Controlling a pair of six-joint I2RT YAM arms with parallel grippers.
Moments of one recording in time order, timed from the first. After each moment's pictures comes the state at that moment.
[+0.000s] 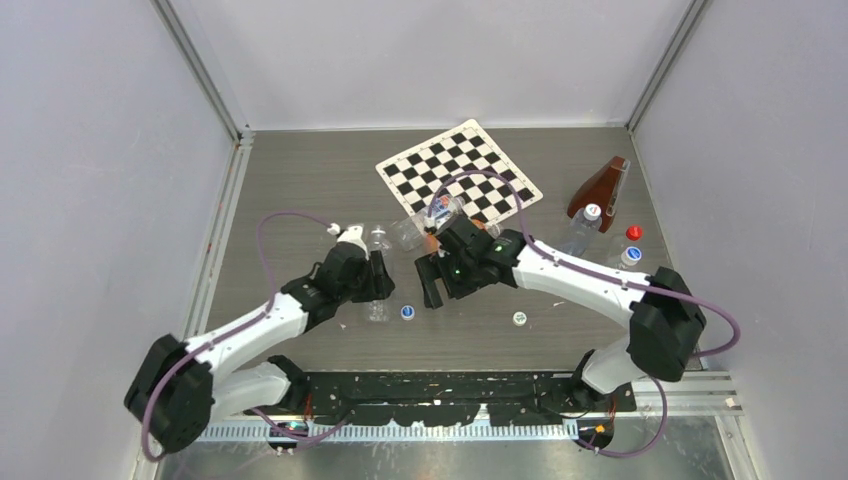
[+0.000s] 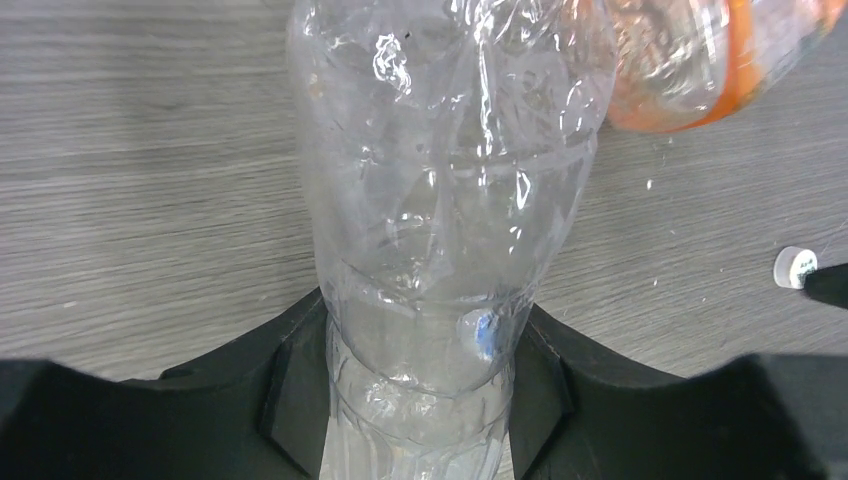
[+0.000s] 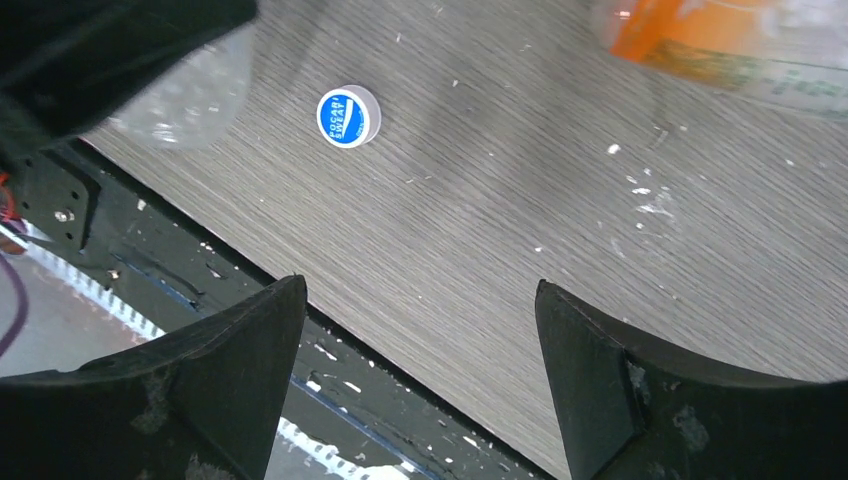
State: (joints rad) left arm -0.65 1.14 0.53 -0.15 -0.09 -0.65; right arm 0.88 1.46 1.09 -0.63 -0.08 0.44
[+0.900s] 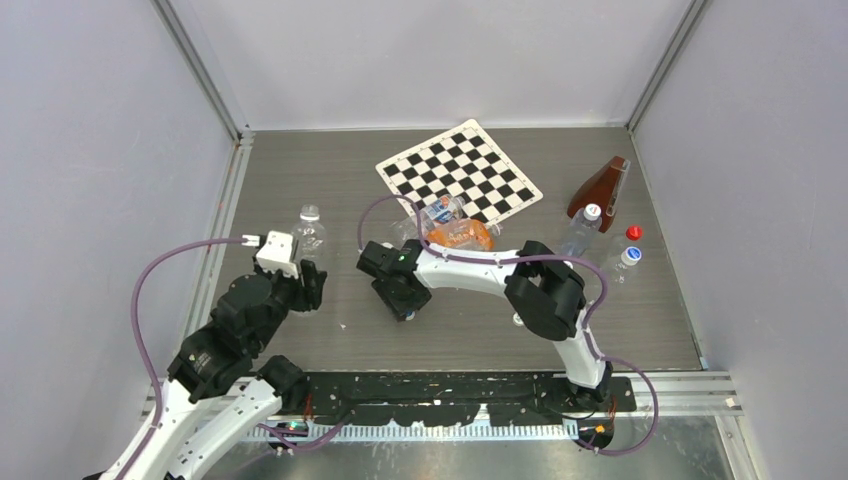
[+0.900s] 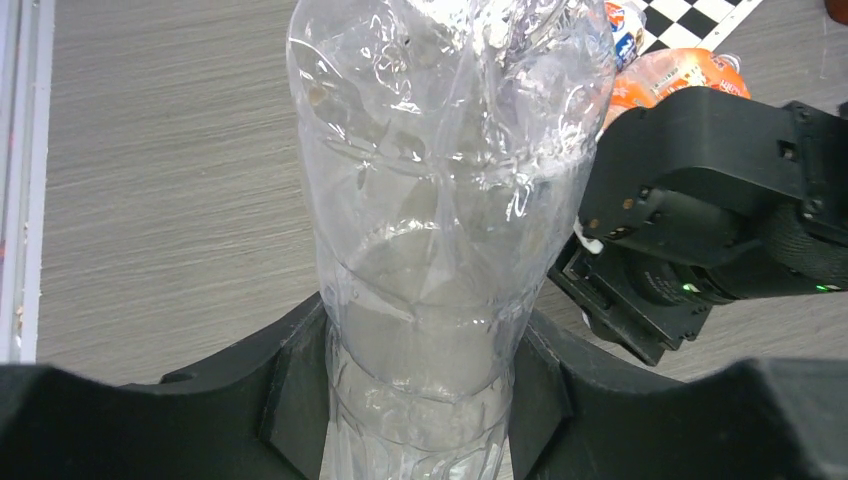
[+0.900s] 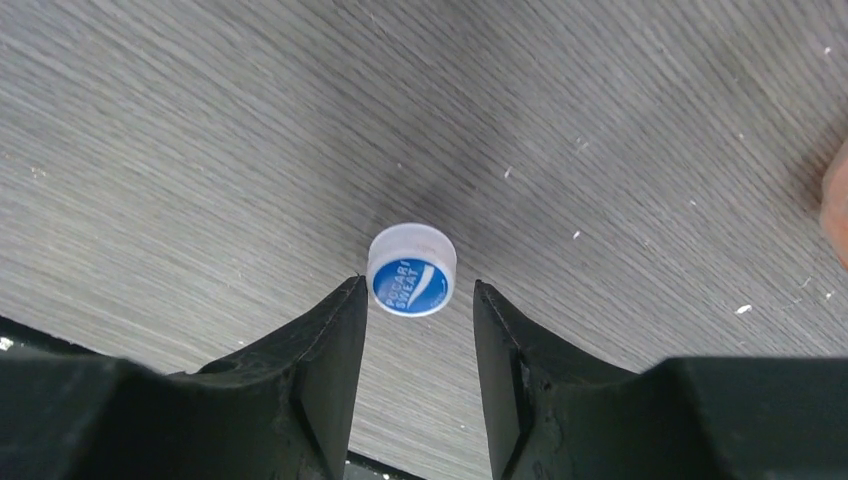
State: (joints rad) left arm -0.64 0.39 0.77 -0.73 -0.37 -0.18; right arm 1.10 2.05 1.54 -0.80 0.11 0.42
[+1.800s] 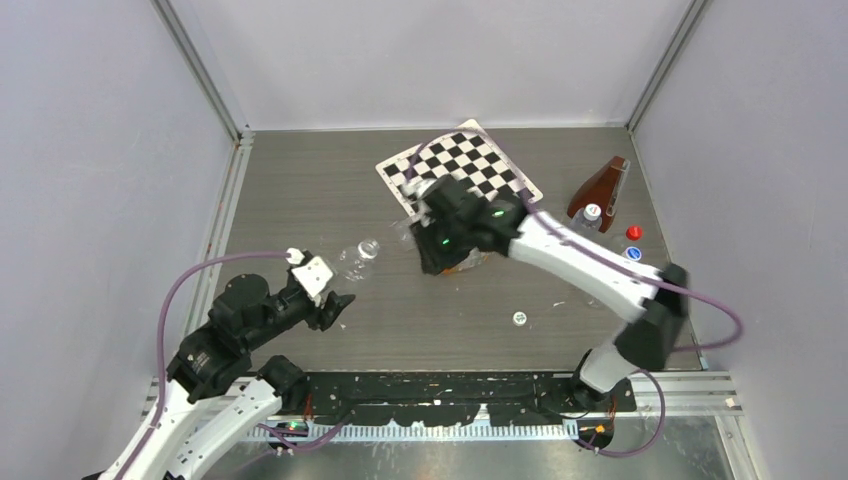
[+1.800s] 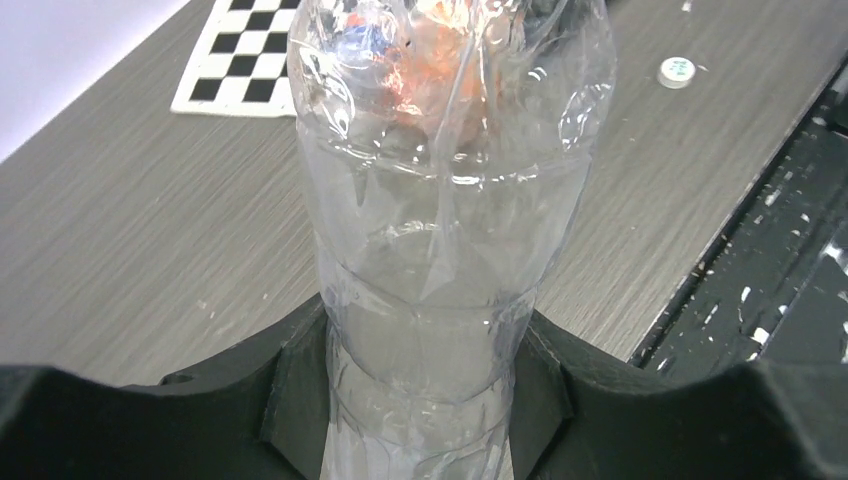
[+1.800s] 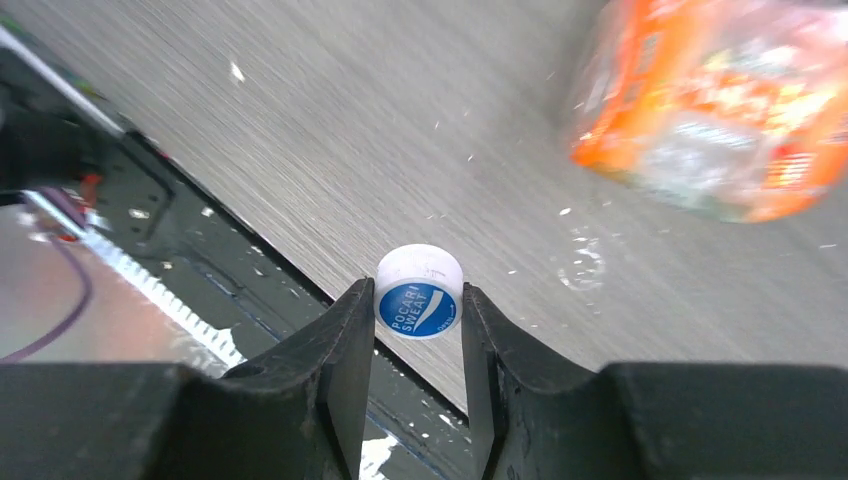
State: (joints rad) left arm -0.64 0.39 0.80 -0.73 0.12 0.19; right arm 0.97 1.65 1.54 -0.92 0.01 0.32
